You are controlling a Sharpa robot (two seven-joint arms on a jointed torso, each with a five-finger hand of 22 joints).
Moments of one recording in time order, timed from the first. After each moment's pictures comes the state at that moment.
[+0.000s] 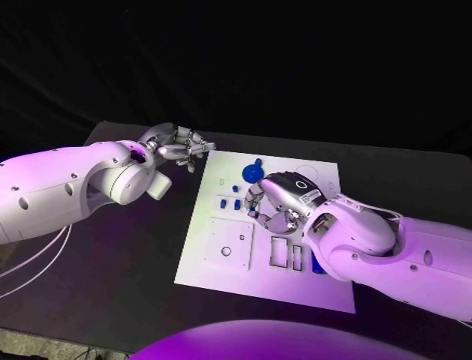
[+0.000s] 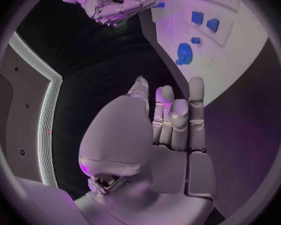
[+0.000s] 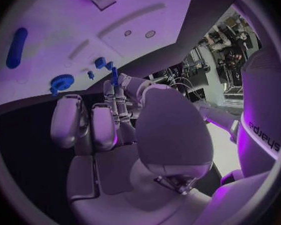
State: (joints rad) left arm 1.18 -0.97 0.02 1.54 -0.46 -0.30 -0.01; left_hand 1.44 -0.08 0.02 0.29 0.06 0.81 0.13 0.66 0.40 0.90 0.06 1.02 0.46 1.26 0.00 1.36 0.90 0.17 0.99 0.10 1.08 0.60; right arm 1.13 -0.70 -0.14 1.76 -1.72 -0.46 -0.28; right_hand 1.36 -0.22 0.66 0.07 0.05 1.06 0.13 0.33 0.37 1.19 0.07 0.14 0.09 1.46 0.00 1.30 1.08 0.08 1.43 0.09 1.17 1.31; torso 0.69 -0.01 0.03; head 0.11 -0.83
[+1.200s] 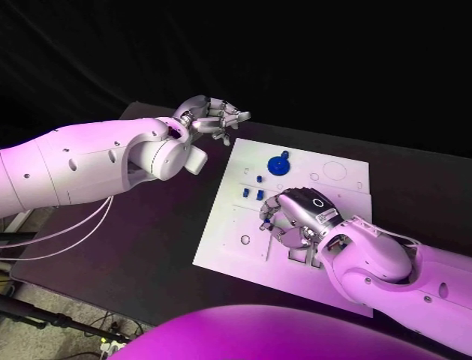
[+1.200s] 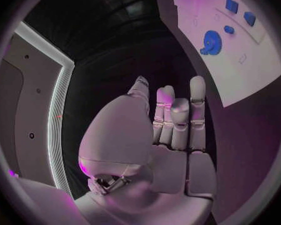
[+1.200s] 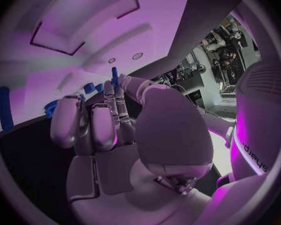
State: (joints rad) left arm 1.19 -0.93 0.02 1.53 -0.32 -0.38 0.14; left_hand 1.44 -0.08 0.02 0.29 0.06 0.79 0.14 0.66 0.39 0.87 0.07 0.98 0.43 1.22 0.01 1.34 0.85 0.17 0.98 0.11 1.05 0.59; right arm 1.03 -0.67 -0.14 1.74 -1.77 -0.48 -0.25; right_hand 1.36 -0.22 0.66 0.07 0.05 1.06 0.13 0.33 0.37 1.19 0.07 0.14 0.09 1.46 0.00 1.30 1.08 0.08 1.43 0.09 1.17 1.31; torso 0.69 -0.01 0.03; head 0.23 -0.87
